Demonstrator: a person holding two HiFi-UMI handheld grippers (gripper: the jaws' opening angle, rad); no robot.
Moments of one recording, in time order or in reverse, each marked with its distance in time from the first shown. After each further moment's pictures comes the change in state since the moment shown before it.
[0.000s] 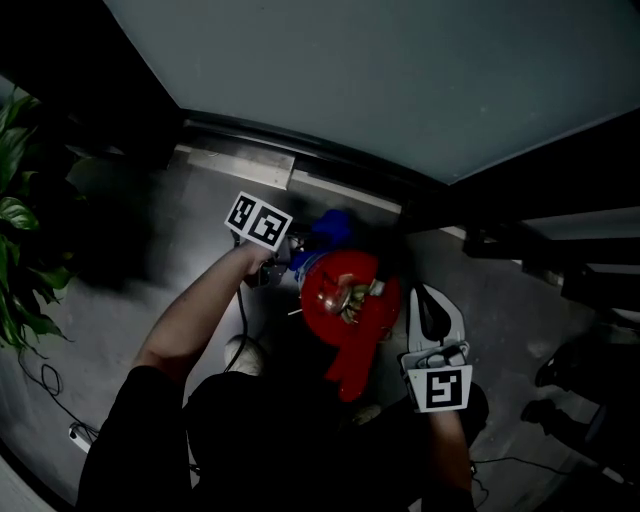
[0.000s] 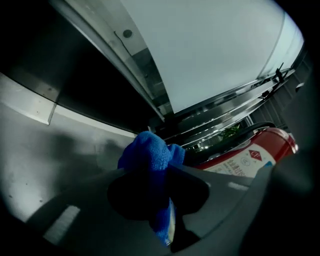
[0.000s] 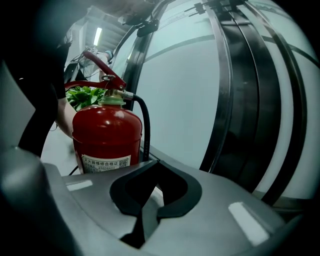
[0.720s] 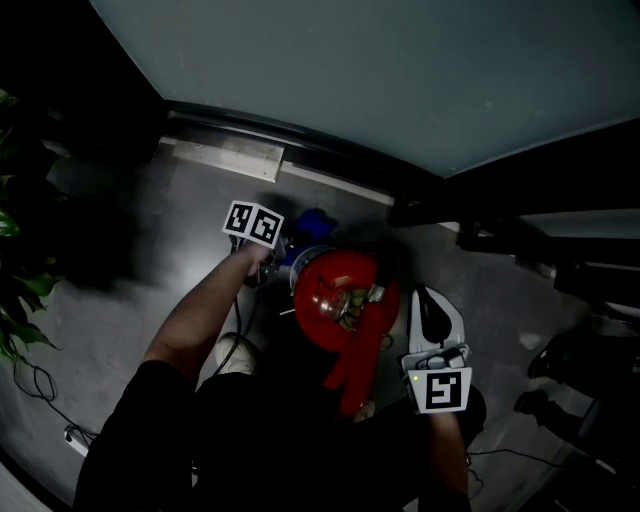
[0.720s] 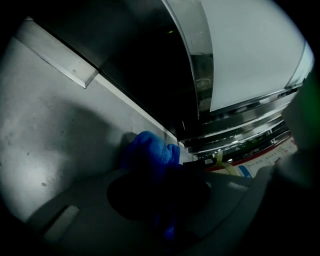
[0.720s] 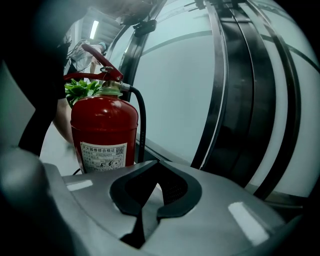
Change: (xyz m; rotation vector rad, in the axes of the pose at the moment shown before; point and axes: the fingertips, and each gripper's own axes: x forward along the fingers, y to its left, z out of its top) left arm 0.018 0.089 -0.039 -0.190 -0.021 0.178; right arm -0.008 -0.009 -0.019 0.001 0.082 -0.037
